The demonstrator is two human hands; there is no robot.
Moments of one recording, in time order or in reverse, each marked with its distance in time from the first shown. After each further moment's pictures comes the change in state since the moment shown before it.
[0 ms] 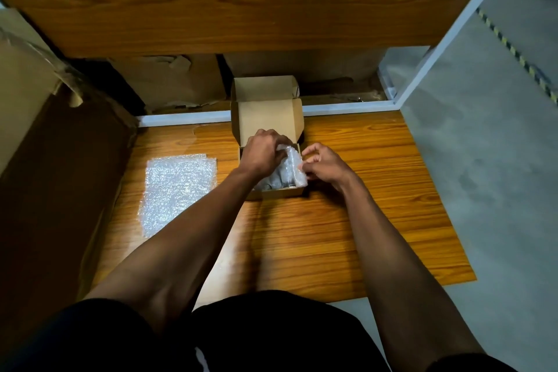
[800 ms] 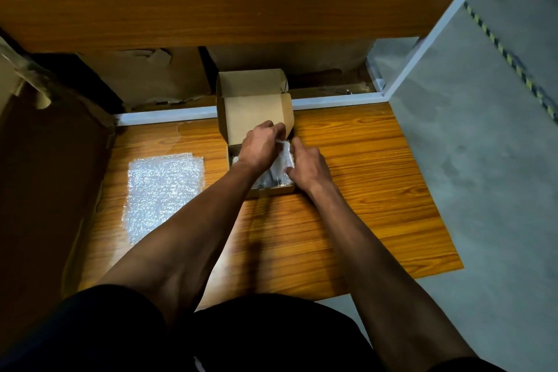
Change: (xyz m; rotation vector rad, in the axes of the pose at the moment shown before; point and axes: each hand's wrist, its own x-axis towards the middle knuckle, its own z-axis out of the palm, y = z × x) left_hand 0.021 0.009 0.013 -0.007 0.049 0.016; right_hand -0.006 -0.005 0.037 -0.775 0.319 -0.191
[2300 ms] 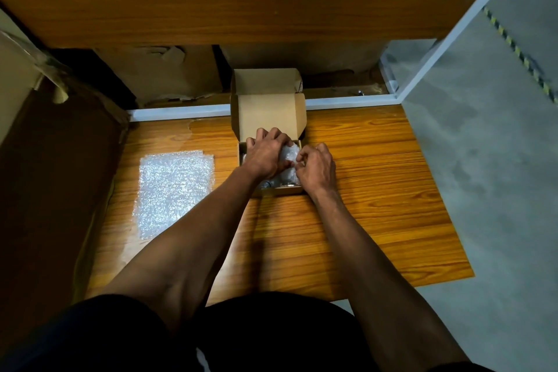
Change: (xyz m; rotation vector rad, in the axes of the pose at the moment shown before) left_hand -0.013 -0.018 0.005 0.087 -0.262 -0.035; right_hand -0.001 -0.006 0.015 0.097 0.091 0.146
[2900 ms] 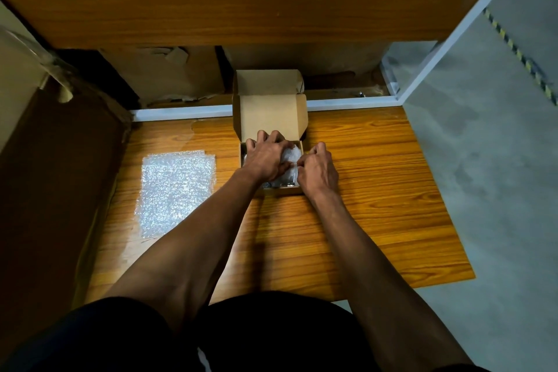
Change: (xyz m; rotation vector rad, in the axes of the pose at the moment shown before) left_hand -0.004 -0.001 0.002 0.139 -0.032 -0.007; right_hand -0.004 0.001 0.004 -0.241 -0.029 -0.060
